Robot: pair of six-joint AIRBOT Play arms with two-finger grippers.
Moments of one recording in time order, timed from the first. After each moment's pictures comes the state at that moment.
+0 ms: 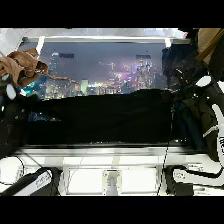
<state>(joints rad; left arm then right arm) 0.23 -1.09 0.95 1.76 -1.12 -1.93 -0.19 -1.38 1.16 -1.02 1.26 1.11</state>
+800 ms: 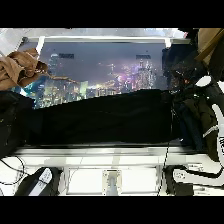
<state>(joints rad) 0.45 -0.93 0.95 1.72 -0.94 -1.98 -0.19 -1.38 1.16 -1.02 1.30 1.14</state>
